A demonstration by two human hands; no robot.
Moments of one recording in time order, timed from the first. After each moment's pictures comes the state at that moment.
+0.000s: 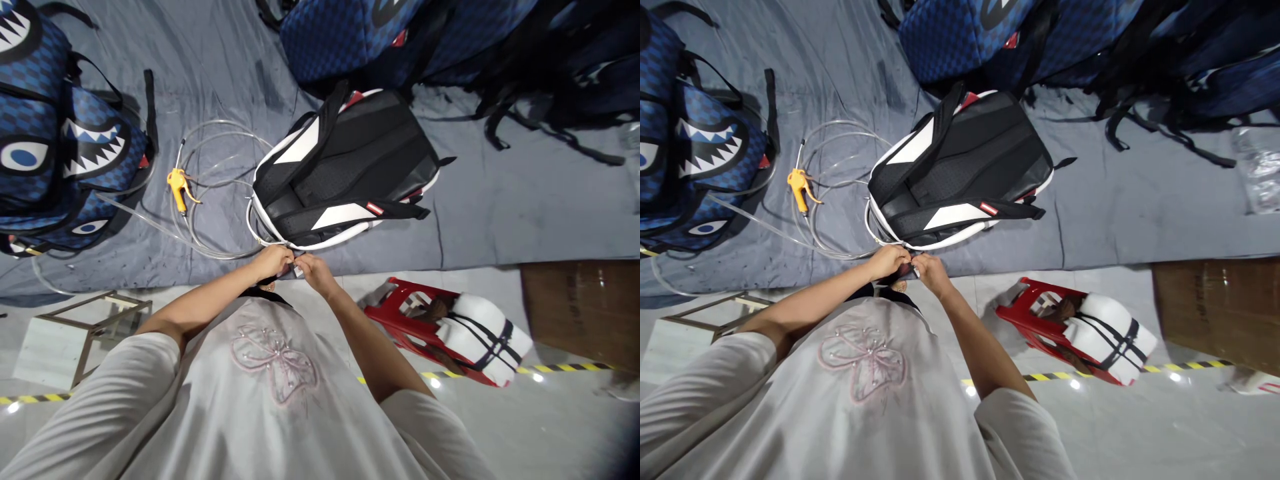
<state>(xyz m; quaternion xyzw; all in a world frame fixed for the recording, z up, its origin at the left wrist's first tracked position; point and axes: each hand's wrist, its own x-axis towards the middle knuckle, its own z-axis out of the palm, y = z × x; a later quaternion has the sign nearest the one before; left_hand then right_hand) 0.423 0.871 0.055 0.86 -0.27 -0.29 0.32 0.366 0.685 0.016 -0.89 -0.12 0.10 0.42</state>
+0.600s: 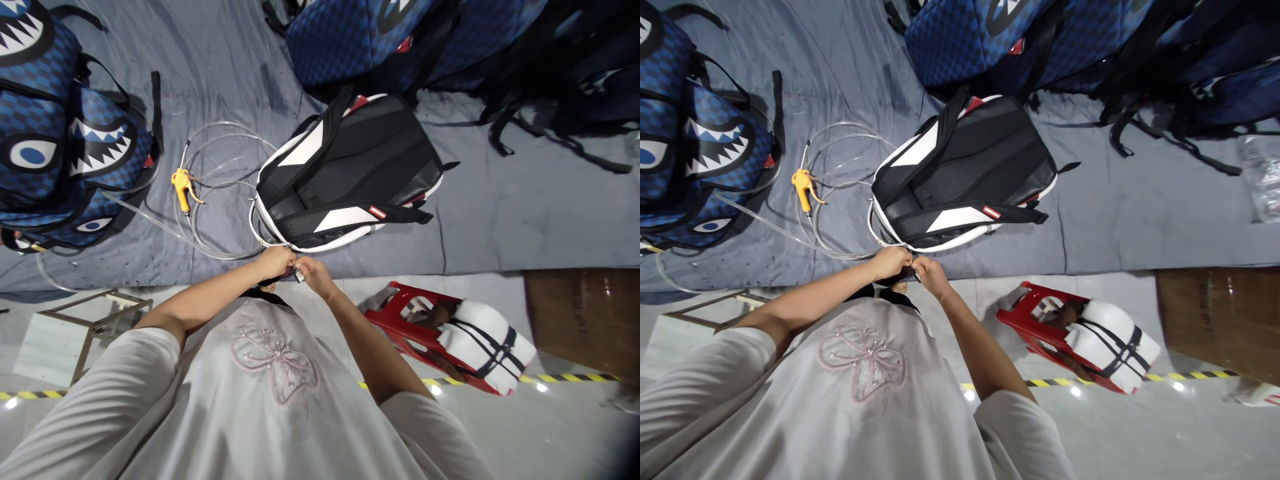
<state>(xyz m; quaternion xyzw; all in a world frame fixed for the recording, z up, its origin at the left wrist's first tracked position) 0.426 0.867 0.055 0.87 -0.32 -0.29 0.25 0.364 0.692 0.013 -0.86 -0.03 0.16 0.48</state>
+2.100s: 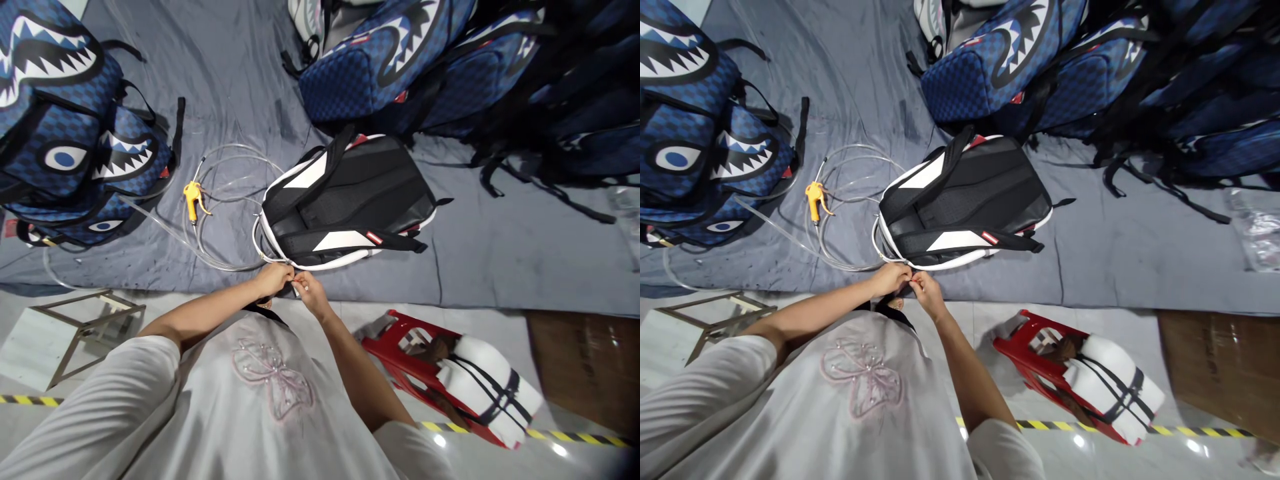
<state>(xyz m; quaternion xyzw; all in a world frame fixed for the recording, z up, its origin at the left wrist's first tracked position) 0.411 0.868 0.051 0.86 -0.21 -0.28 0.38 0.359 0.692 0.013 -0.83 0.02 0.15 0.54</state>
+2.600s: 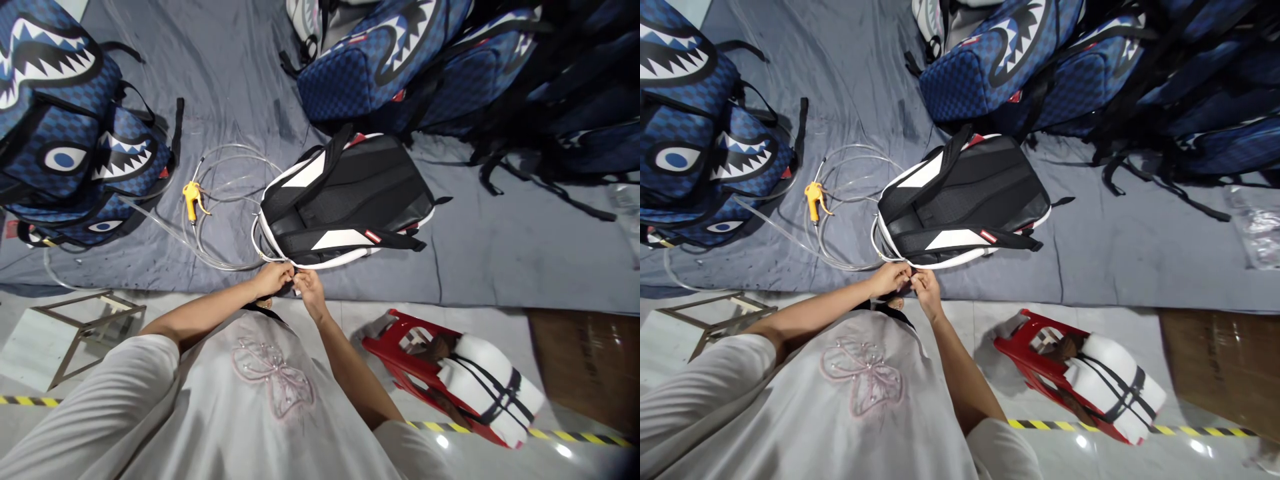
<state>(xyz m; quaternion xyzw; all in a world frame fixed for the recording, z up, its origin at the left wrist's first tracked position) 0.405 0.872 0.043 0.82 -0.17 -0.28 0.47 0.350 0.709 0.000 -0.71 0.15 0.11 0.68</state>
